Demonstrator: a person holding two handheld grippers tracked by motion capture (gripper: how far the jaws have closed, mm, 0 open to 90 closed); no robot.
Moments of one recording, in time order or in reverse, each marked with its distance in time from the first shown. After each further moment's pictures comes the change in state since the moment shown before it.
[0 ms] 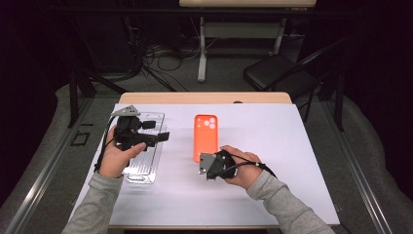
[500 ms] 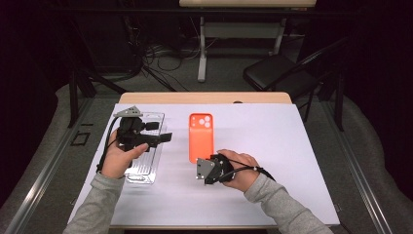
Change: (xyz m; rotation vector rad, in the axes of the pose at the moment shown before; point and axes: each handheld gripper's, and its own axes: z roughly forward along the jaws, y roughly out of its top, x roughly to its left) left arm -0.005 -0.002 0.008 0.001 -0.036 -0.015; right arm 0.011 0.006 0.000 -0.045 -0.071 -0.055
